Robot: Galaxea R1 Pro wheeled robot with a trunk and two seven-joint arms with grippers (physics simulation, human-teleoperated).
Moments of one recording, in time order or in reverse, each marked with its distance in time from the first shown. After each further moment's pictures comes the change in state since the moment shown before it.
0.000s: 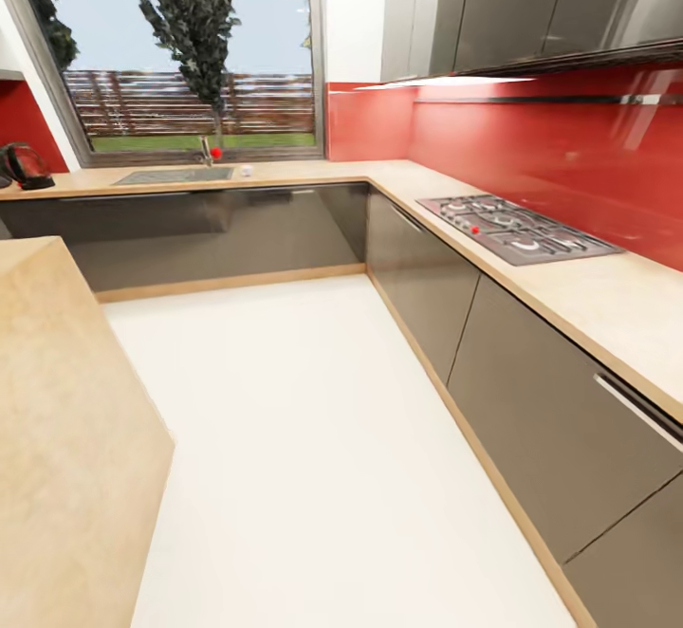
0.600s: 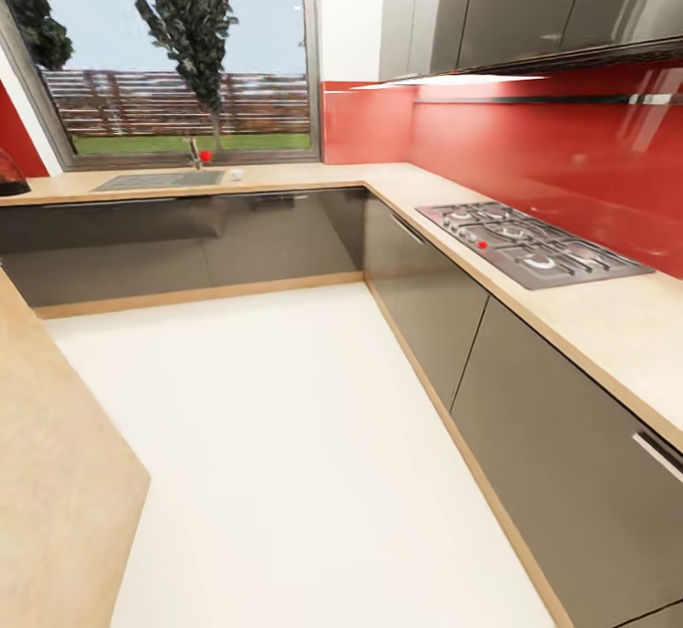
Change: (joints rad) left arm 0.000 0.004 0.000 -0.001 0.001 0.000 0.000; right arm 0.000 -0.009 0.001 0.005 0.002 -0.002 -0.003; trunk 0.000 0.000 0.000
